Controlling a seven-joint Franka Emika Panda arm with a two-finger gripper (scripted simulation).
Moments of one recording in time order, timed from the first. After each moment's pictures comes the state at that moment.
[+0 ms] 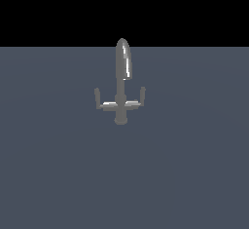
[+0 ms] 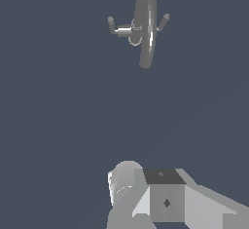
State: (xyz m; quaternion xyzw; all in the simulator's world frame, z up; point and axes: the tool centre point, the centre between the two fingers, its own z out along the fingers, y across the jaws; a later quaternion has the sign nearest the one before) arm -0.259 0.017 0.472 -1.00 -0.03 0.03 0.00
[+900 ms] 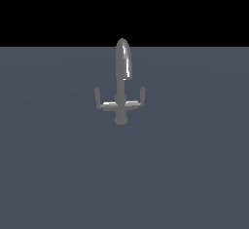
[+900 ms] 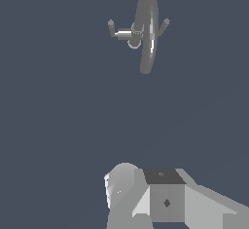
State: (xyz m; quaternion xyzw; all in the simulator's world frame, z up) arm -0.247 0.022 0.472 -1.00 -0.04 0.03 -0.01
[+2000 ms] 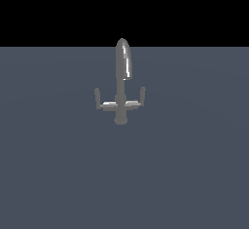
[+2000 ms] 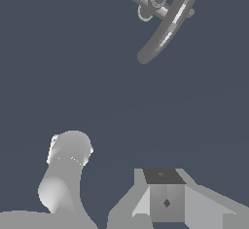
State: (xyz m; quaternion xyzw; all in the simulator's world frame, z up) arm -0.211 0.006 0.448 -0.95 -0.26 0.15 -0.12
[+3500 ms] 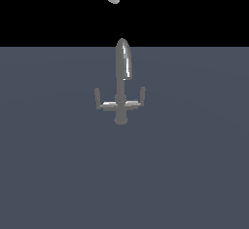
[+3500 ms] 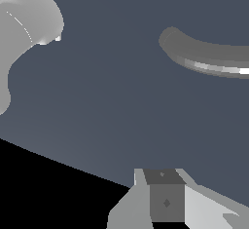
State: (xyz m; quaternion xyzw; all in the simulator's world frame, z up) arm -0.116 -0.003 0.400 -0.64 -0.61 0.43 -0.18
